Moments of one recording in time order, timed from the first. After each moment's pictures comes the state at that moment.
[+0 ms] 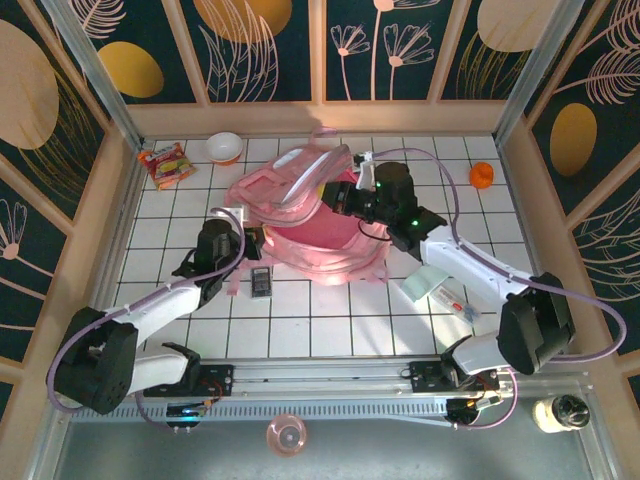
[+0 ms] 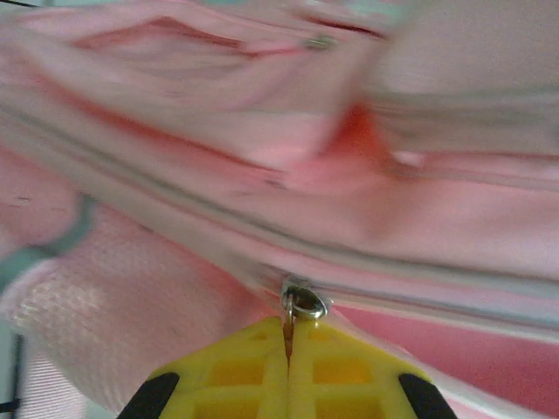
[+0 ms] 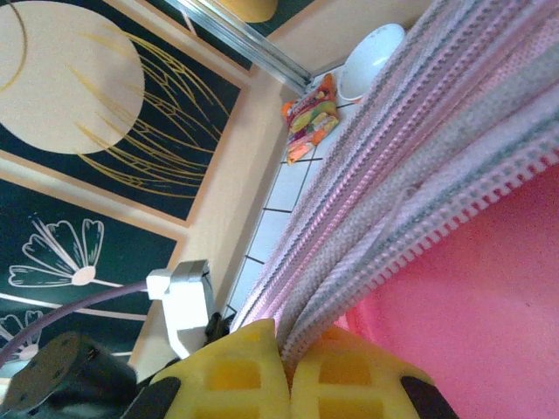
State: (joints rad) left arm -0.39 1.24 0.48 0.30 0.07 -0.42; right arm 0.61 1.39 1.04 0.08 -0.40 0.81
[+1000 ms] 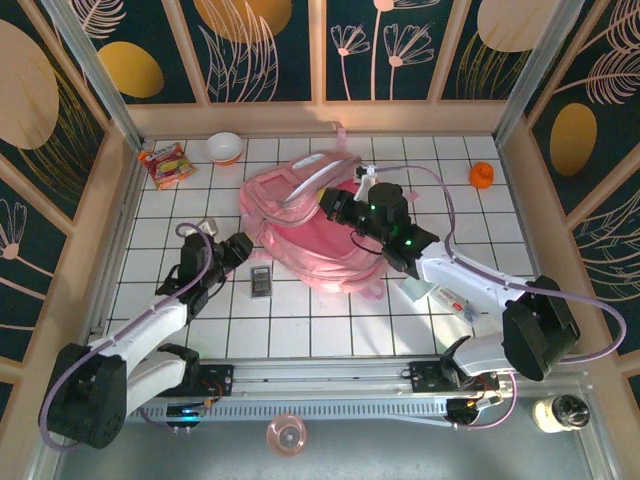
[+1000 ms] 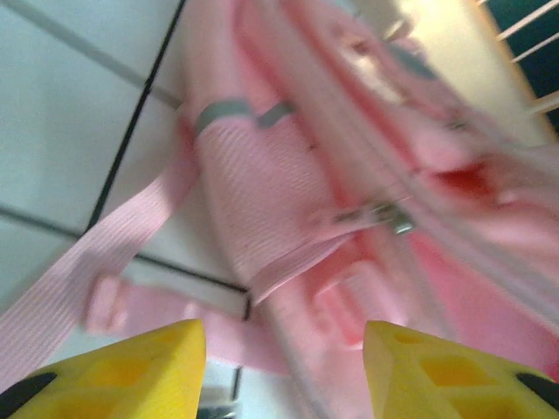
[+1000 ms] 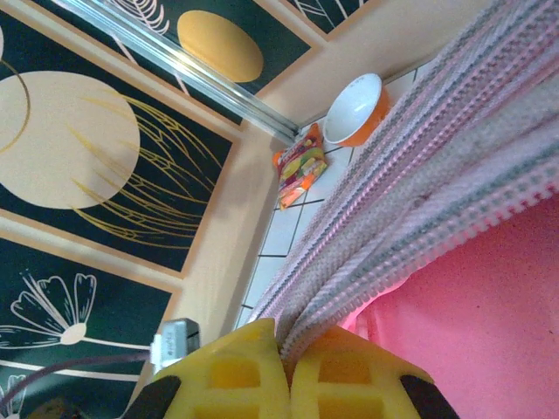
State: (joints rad) left arm -0.31 1.07 0.35 0.19 0.09 -0.90; right arm 0.72 1.36 0.89 0.28 -0.13 0.90
